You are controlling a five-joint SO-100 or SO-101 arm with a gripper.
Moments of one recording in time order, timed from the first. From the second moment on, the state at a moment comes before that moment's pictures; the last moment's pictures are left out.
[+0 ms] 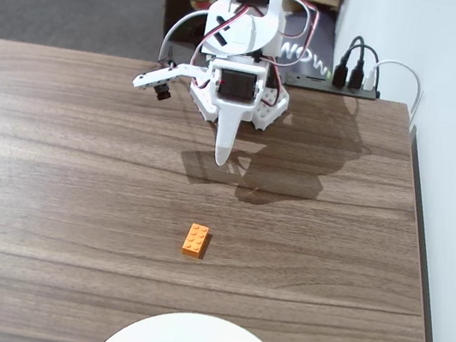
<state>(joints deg) 3.3 188.8 168.2 72.5 -4.8</state>
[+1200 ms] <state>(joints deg) 9.9 168.1 156.4 67.1 -10.7</state>
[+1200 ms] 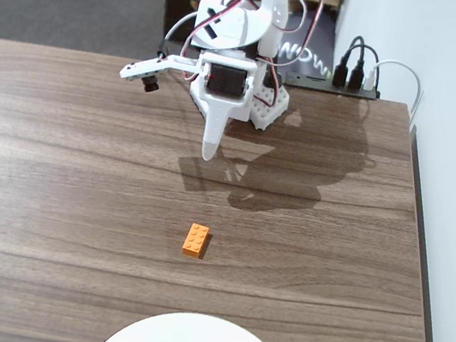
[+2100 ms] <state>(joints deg) 15.3 144.7 142.3 65.6 -35.8</state>
